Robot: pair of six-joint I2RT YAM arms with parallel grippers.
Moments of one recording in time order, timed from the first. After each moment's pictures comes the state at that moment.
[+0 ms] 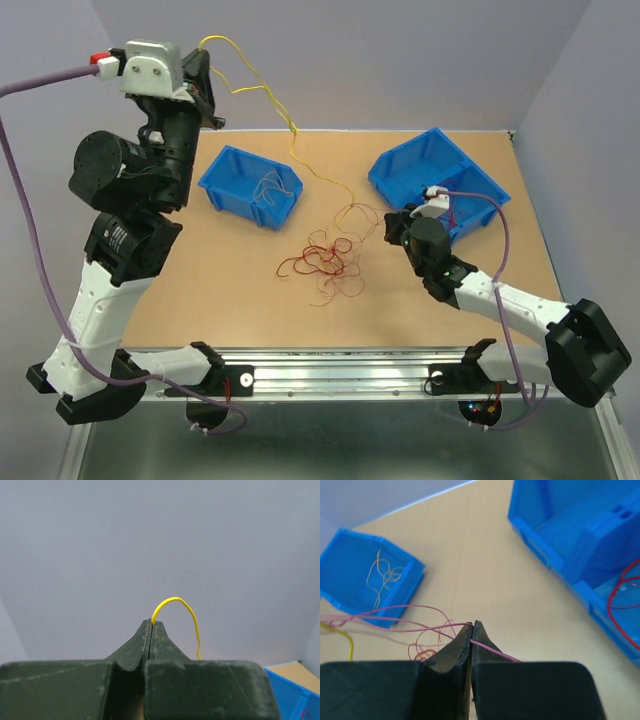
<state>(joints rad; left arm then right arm) -0.68 1.17 1.87 -0.19 -0.36 0.23 0.66 1.22 0.60 0.42 0.43 0.54</state>
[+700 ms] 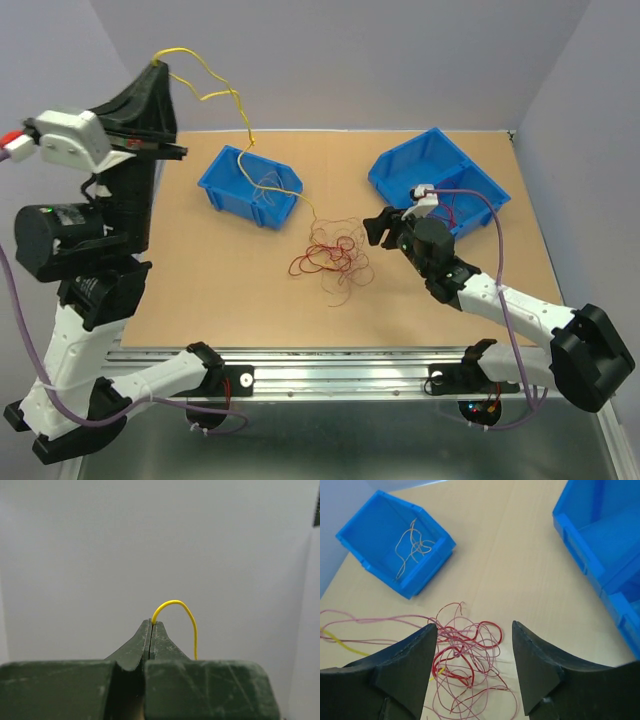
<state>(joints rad) -0.68 0.96 1.65 0.12 -0.35 0.26 0.66 1.17 0.59 0.41 0.29 0.44</state>
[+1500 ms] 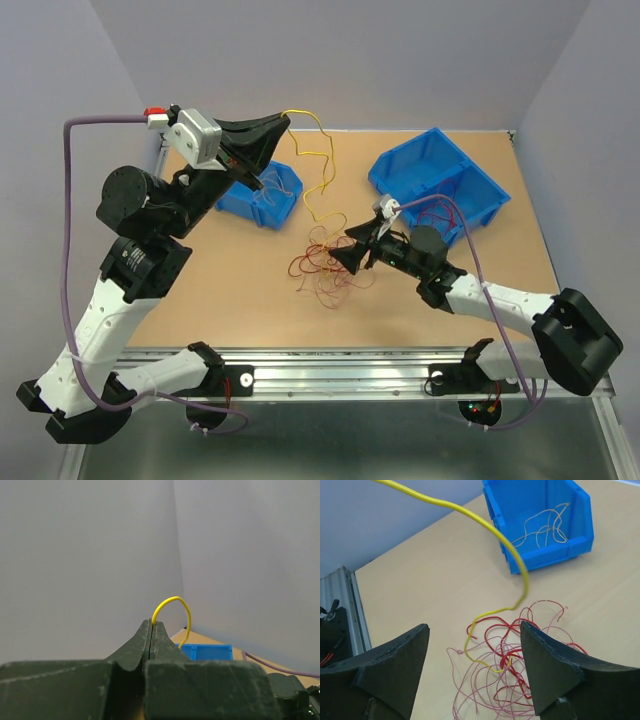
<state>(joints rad) -0.68 1.00 1.51 -0.03 0.19 0.04 0.71 1.26 0.55 0.72 -0.31 0.24</state>
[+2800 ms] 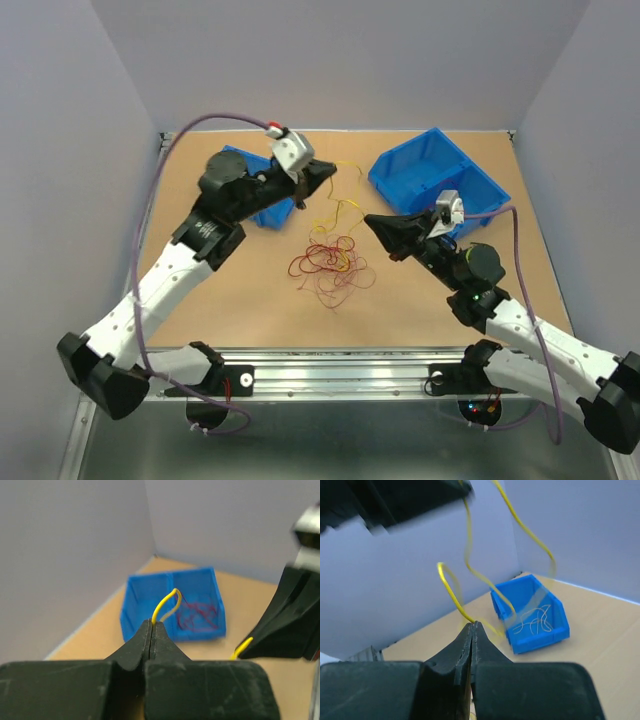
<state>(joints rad) -0.63 1.10 1.28 0.02 0.38 0.08 0.71 0.91 0.53 0.74 -0.18 0.32</state>
